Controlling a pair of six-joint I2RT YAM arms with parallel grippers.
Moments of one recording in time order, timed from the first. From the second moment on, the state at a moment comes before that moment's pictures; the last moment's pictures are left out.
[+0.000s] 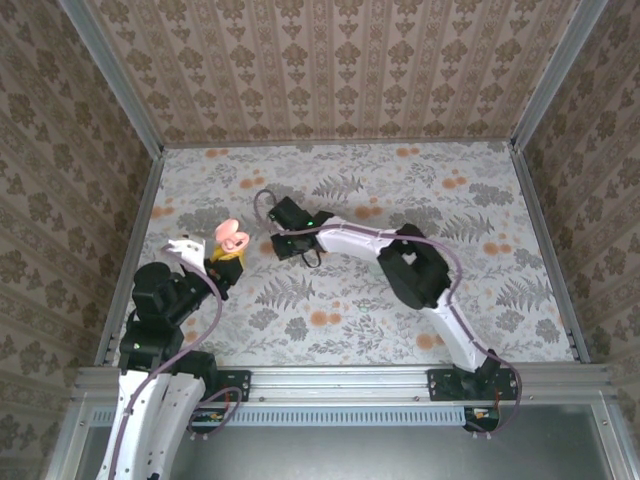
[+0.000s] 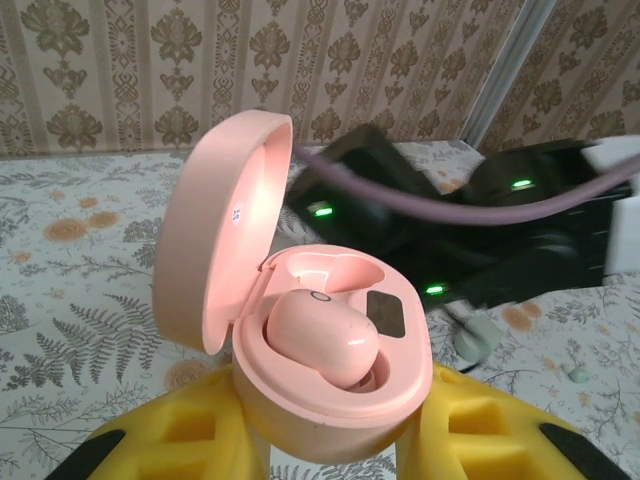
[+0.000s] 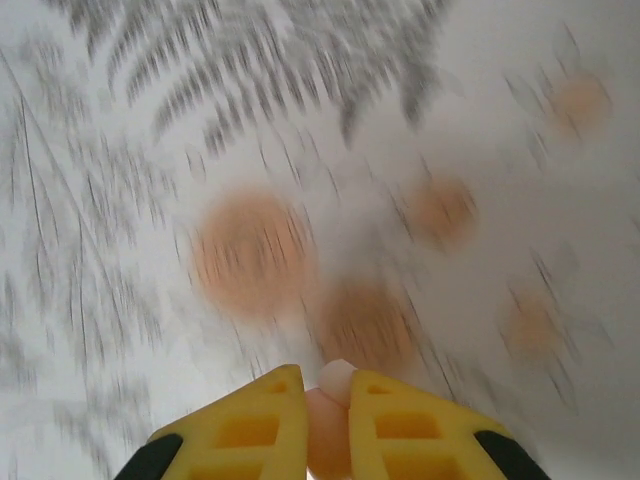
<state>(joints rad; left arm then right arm) -0.19 0.37 0.58 -0.45 0.45 -0.16 0.81 2.24 1.70 -0.44 -0.05 0.39</state>
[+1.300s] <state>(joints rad) -0.19 0.60 0.52 -0.23 0.58 -0.18 0.74 1.58 1.07 -0.55 -0.24 0.59</state>
